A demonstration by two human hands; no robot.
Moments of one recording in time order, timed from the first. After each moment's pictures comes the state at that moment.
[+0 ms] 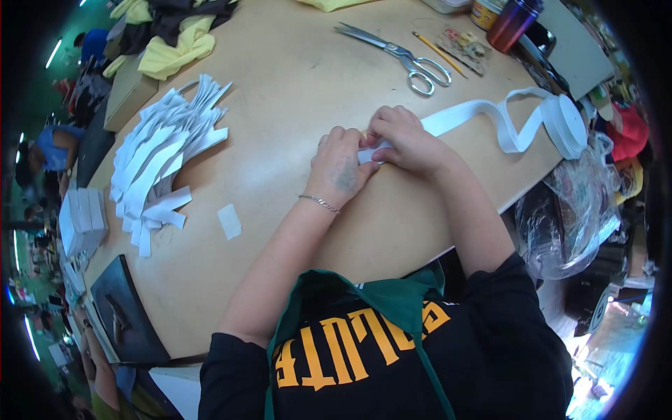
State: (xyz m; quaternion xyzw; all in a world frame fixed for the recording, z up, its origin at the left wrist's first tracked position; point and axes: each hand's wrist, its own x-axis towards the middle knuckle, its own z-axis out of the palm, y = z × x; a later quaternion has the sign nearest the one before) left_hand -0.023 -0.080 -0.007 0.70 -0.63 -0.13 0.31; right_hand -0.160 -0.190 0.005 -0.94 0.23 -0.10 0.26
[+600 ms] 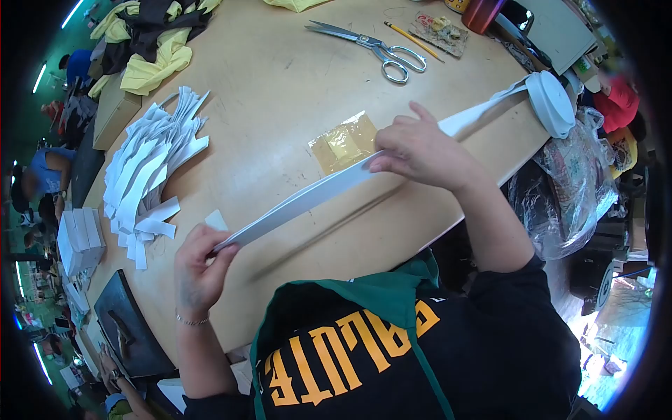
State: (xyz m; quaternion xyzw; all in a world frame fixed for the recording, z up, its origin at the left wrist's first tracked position) left_hand 0.059 0.082 0.084 0.73 -0.56 -0.23 0.33; right_hand -0.206 -0.158 0.055 -0.95 0.22 -0.08 0.19
